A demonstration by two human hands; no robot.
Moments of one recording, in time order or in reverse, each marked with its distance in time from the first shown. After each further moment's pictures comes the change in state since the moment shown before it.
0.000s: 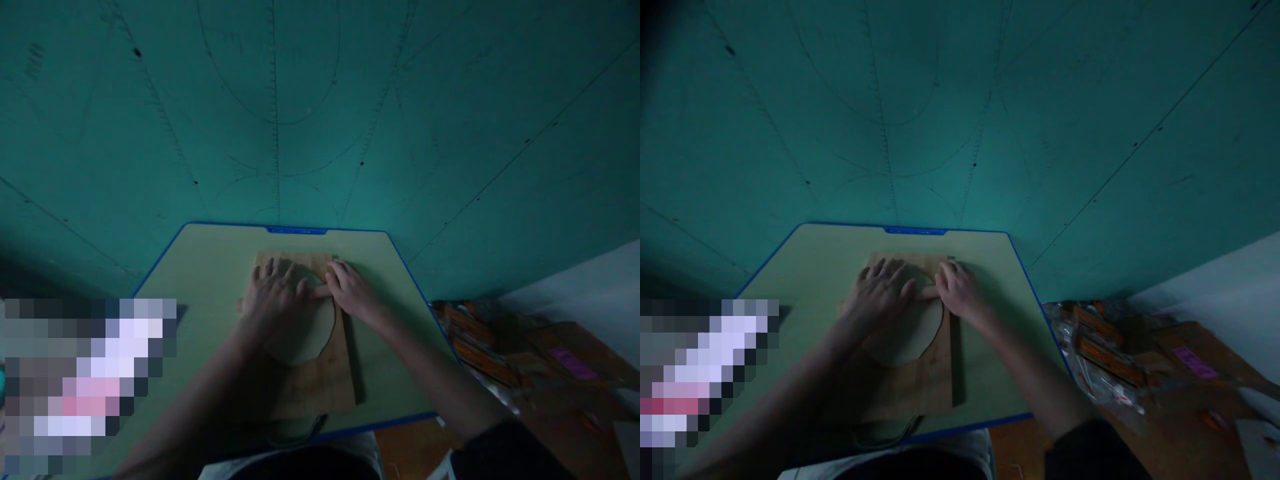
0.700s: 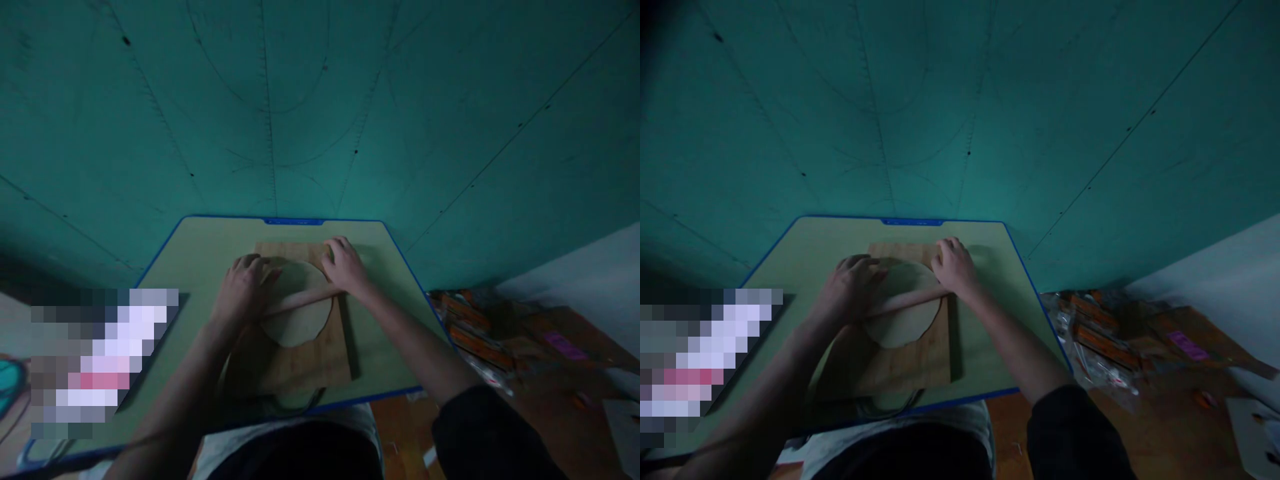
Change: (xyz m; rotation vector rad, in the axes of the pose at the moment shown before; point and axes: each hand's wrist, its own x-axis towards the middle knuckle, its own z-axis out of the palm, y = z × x) left_hand -0.018 -0.046 0.005 -0.234 0.145 -0.082; right_hand 0.023 -0.003 0.001 0.077 0.123 0.035
